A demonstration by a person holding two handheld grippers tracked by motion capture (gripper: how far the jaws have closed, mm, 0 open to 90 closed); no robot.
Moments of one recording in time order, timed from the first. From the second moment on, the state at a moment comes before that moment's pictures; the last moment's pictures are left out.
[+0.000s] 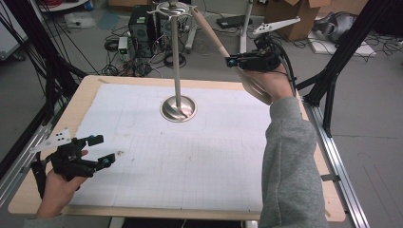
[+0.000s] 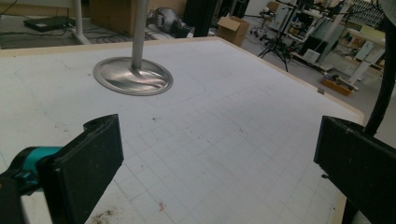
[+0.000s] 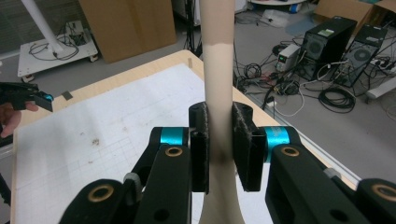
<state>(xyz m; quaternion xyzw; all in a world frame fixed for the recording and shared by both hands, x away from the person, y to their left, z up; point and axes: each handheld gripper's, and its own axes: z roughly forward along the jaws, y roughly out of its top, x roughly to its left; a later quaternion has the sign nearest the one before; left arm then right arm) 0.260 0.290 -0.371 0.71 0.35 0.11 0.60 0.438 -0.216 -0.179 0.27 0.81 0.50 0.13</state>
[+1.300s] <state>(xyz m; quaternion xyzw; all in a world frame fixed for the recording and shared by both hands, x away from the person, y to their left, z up) 0.263 0.292 -0.375 0.71 0.35 0.11 0.60 0.444 -0.203 -0.193 0.28 0.82 0.49 0.12</state>
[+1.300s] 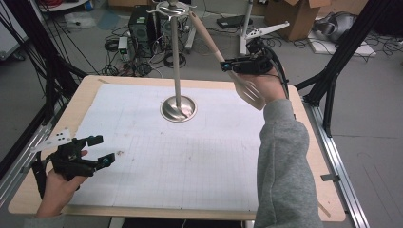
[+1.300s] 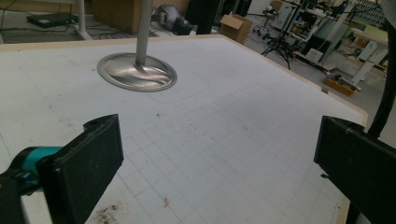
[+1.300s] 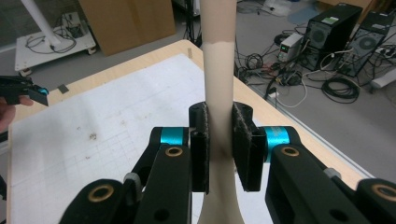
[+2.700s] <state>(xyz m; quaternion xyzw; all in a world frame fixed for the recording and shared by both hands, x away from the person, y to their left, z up) 0.263 0.291 -0.375 0.71 0.35 0.11 0.60 0.461 -0.165 -0.221 0.29 0.82 0.48 0.11</state>
